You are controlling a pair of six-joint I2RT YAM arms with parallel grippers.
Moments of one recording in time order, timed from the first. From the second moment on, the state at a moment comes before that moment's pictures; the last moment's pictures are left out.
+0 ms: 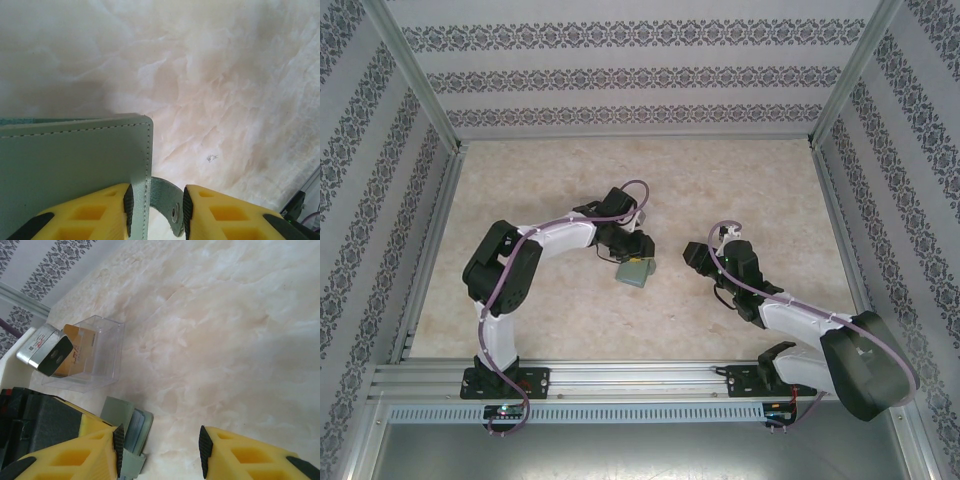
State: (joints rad) left arm -0.57 1.95 1.28 -0.42 0.50 -0.63; right arm 0.44 1.18 0.30 0.43 -0.10 0.79
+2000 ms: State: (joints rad) left arm -0.61 1.98 1.34 -0.52 0.55 -0.53; right arm 0.42 1.31 0.34 0.38 -0.20 0.79
